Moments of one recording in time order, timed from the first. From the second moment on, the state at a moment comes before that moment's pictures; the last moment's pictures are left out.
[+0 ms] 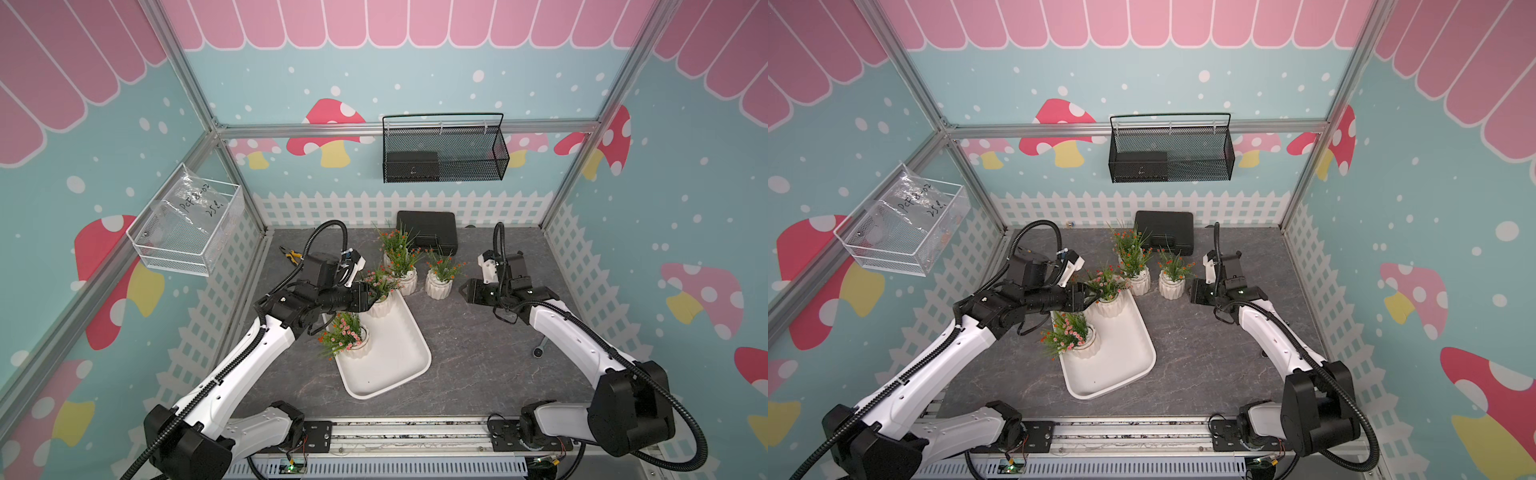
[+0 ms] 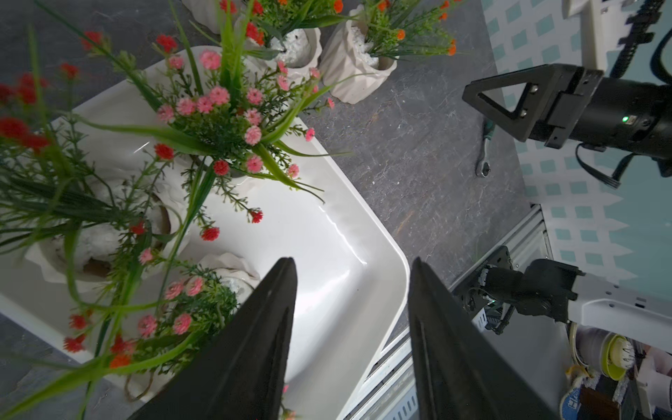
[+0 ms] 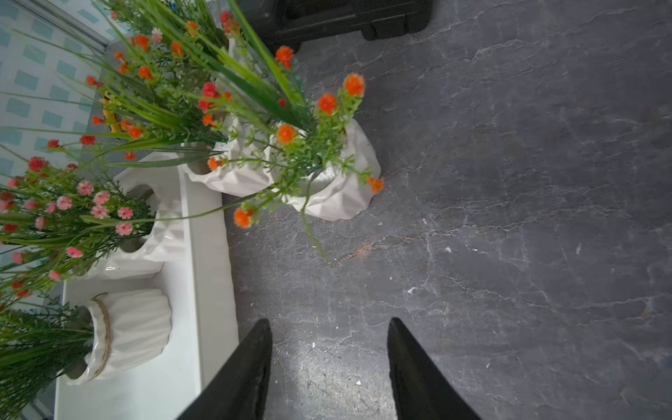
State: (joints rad) left arm -0.44 1.17 1.09 -0.63 0.36 -0.41; right arm 0.23 1.35 0.94 -0.42 -0.26 0.34
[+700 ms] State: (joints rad) left arm -0.43 1.22 1.06 -0.54 0.43 -0.45; right arm 0.18 1.69 1.11 -0.34 -0.36 0.34
